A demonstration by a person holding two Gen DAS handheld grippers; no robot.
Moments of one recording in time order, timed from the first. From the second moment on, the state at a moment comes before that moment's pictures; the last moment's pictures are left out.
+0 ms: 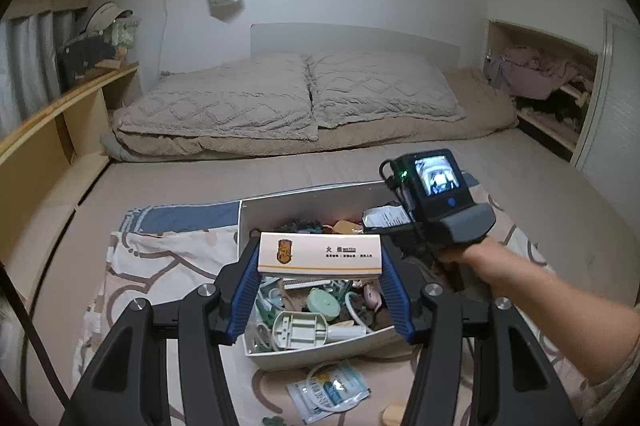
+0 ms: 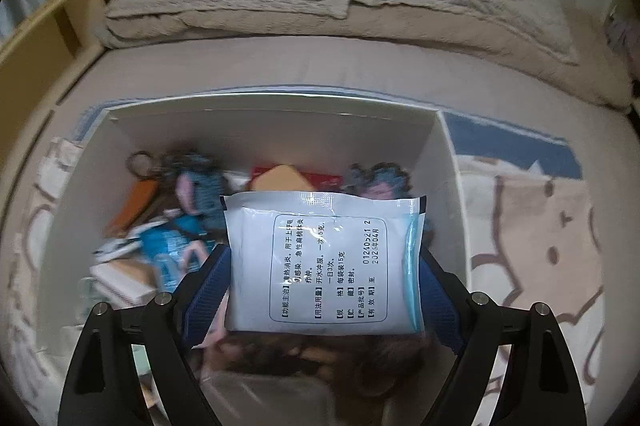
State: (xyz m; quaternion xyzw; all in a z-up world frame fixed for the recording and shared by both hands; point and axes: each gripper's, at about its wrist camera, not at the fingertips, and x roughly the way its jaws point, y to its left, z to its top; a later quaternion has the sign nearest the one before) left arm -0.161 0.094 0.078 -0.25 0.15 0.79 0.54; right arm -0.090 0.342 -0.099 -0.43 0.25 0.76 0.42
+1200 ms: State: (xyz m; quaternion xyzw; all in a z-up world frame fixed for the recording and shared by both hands) left arm -0.168 0.160 -0.027 -0.37 0.20 0.74 0.52; right arm -0.010 0.266 -0.050 -0.32 0.25 0.85 0.34
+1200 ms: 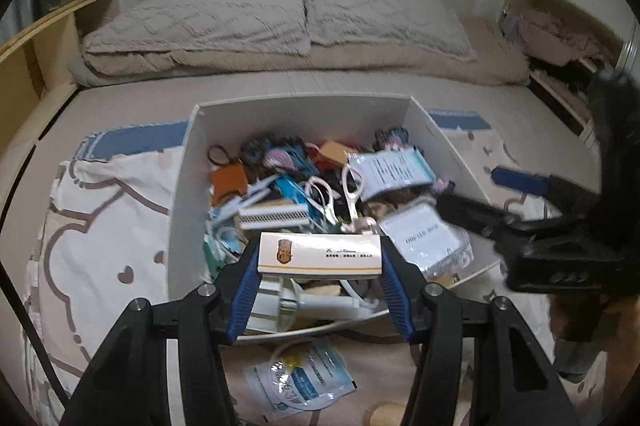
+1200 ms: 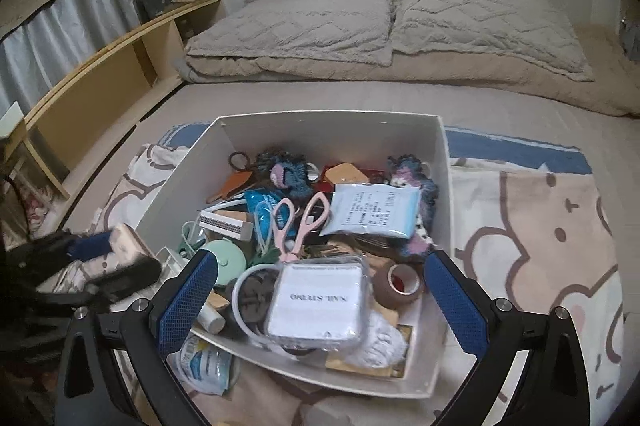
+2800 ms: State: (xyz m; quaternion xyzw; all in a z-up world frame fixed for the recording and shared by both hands) left arm -0.155 0.187 -0.060 -0.40 0.22 0.72 0.52; right arm 0.043 0.235 -0.033 -0.25 0.30 0.85 0.35
